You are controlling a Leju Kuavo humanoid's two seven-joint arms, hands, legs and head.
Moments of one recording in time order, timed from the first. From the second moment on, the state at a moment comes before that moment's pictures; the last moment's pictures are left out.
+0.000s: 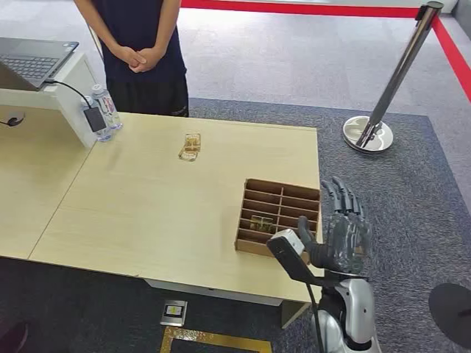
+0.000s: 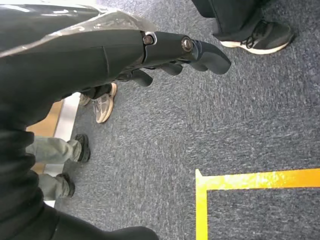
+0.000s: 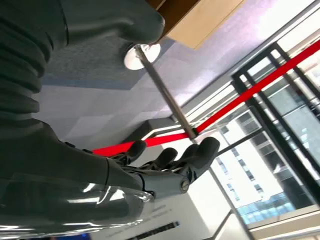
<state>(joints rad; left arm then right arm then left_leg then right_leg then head) -0.07 -0.25 0.88 -0.21 -1.34 0.66 -0.02 -0.03 0.16 0.30 -1.56 1.26 -0.42 -0.08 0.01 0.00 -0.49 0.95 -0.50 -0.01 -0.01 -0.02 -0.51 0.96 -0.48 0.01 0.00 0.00</state>
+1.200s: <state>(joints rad) -0.07 -0.25 0.88 -0.21 -1.33 0.66 0.01 -0.22 0.18 0.54 -1.35 1.36 -0.11 0.27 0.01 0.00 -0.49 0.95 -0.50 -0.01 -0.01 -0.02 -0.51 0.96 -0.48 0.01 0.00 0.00</state>
